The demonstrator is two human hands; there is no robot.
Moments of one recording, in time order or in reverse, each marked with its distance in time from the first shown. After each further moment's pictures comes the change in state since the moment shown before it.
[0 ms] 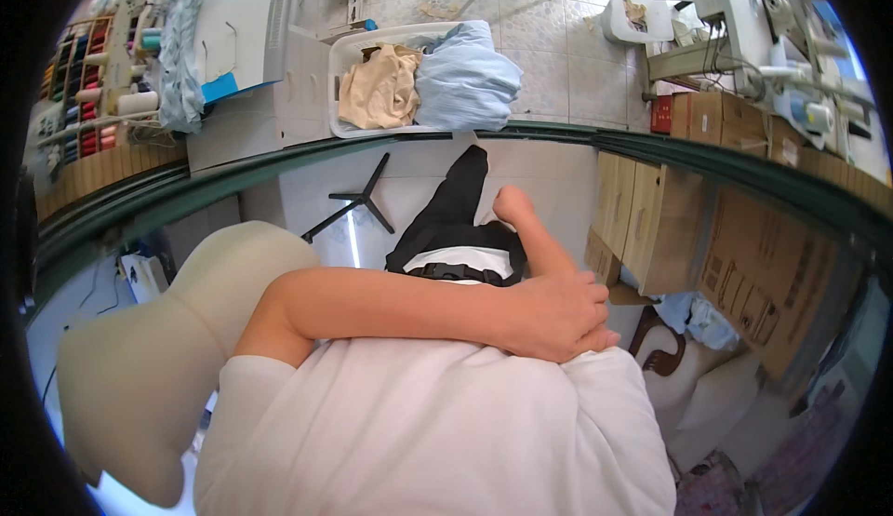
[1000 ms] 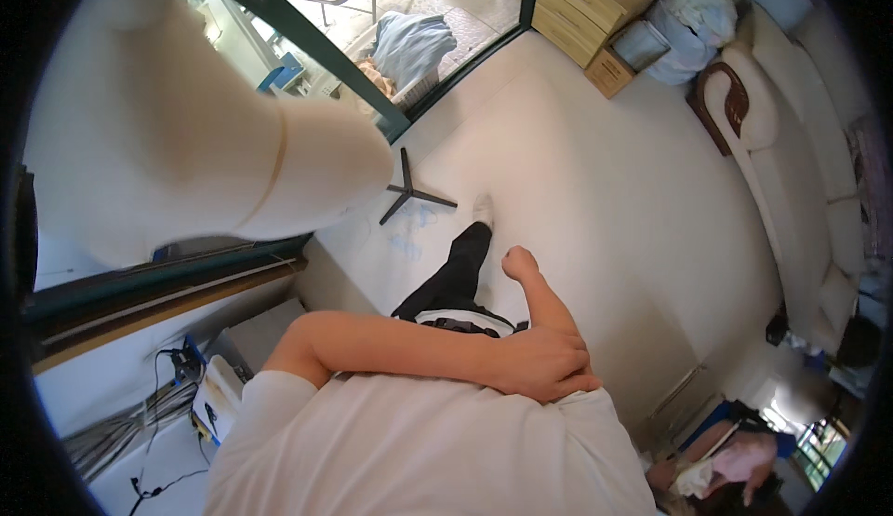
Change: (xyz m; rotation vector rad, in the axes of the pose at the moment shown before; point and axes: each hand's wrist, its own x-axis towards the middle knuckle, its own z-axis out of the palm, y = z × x) left_hand -0.557 0.068 0.374 -0.010 -0.722 0.199; right_hand -0.298 -0.196 0.597 0.614 0.395 0.370
